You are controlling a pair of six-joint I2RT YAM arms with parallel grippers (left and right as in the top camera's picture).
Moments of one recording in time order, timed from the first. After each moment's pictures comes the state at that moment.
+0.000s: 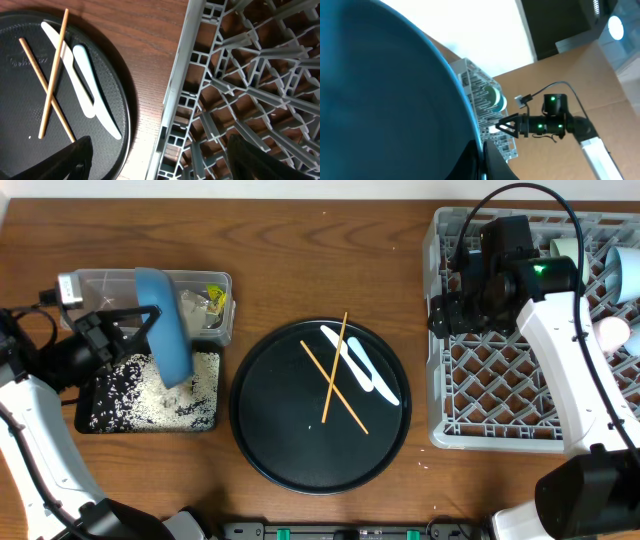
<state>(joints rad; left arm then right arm) 0.66 1.42 1.25 -1.07 1.42 0.10 0.13 1.68 1.56 -1.15 -0.14 -0.01</state>
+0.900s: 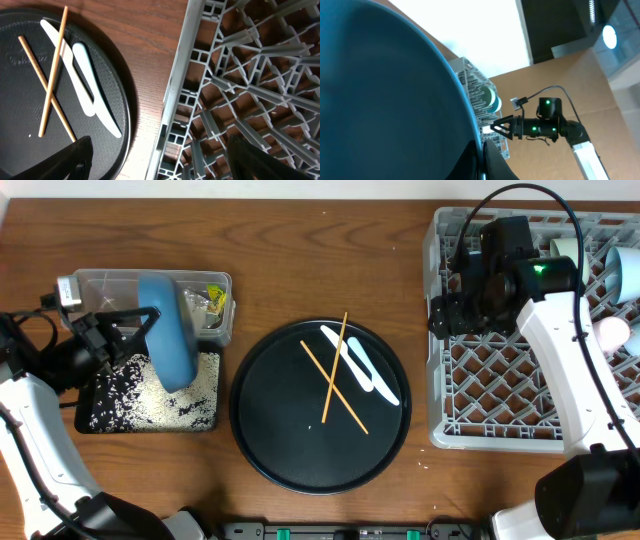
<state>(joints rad) 0.67 1.44 1.25 -1.11 1.43 0.10 0.13 1.68 1.56 -1.16 -0.14 -0.01</state>
